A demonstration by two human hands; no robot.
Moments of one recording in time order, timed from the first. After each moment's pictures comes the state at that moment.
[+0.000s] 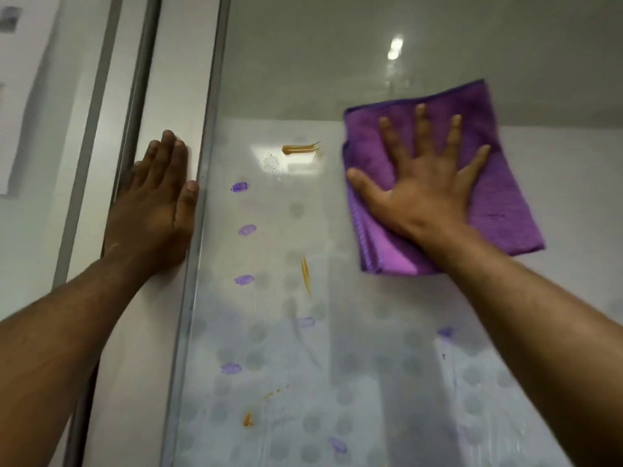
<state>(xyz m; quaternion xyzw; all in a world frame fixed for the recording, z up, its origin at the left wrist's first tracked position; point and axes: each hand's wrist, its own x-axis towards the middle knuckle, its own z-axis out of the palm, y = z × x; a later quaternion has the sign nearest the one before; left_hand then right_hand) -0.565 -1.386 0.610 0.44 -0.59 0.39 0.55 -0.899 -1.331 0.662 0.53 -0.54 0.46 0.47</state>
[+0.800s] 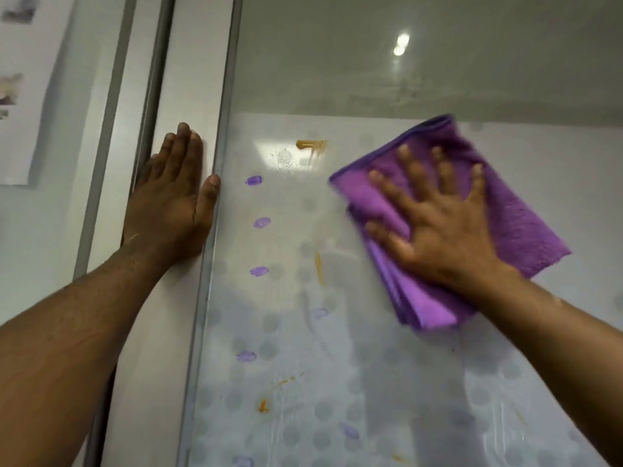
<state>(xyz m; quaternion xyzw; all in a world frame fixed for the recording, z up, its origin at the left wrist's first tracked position) -0.567 -1.382 0.610 0.45 -0.59 0.39 0.55 -0.918 -1.321 0.617 0.58 -0.48 0.33 0.57</state>
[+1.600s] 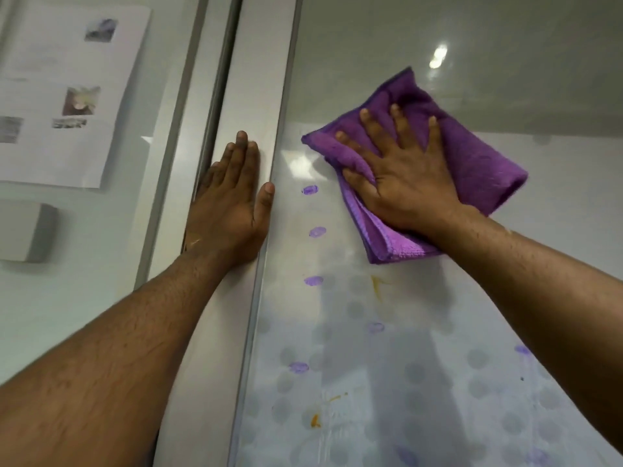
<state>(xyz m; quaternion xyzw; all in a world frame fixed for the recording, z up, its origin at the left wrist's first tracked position) -0.567 -1.382 0.610 0.44 -0.60 0.38 0.55 -0.815 -1.345 0.689 0.63 -0.42 0.32 0.57</state>
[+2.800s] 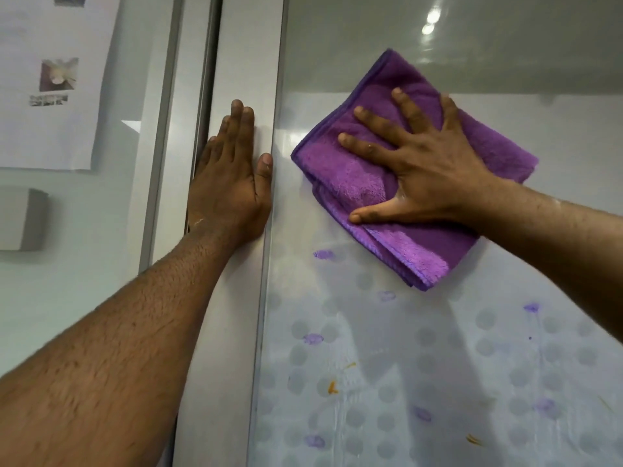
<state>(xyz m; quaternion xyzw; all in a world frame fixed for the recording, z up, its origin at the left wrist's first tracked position) -0.565 -1.386 0.609 0.38 -0.60 0.37 0.60 -0.831 -1.326 0.665 0.65 -0.40 0.21 0.61</state>
